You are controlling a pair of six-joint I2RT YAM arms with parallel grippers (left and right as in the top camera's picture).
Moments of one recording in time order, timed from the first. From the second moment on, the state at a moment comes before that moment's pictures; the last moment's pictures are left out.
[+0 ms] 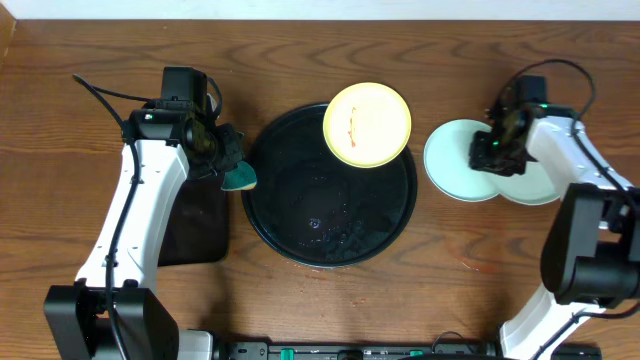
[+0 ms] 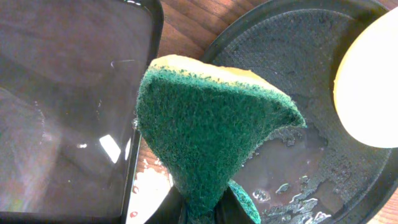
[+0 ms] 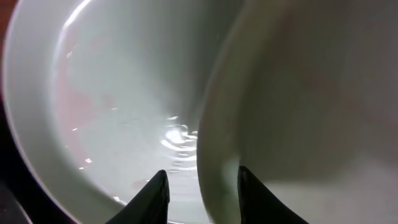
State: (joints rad) left arm -0.04 1.57 1.31 -1.01 0.15 -0.40; right arm -0.07 1.92 1.30 -0.80 -0.12 0.14
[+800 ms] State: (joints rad) left arm -0.04 1.57 1.31 -1.01 0.15 -0.40; right arm 0.13 1.96 1.38 -0.78 -0.17 0.11
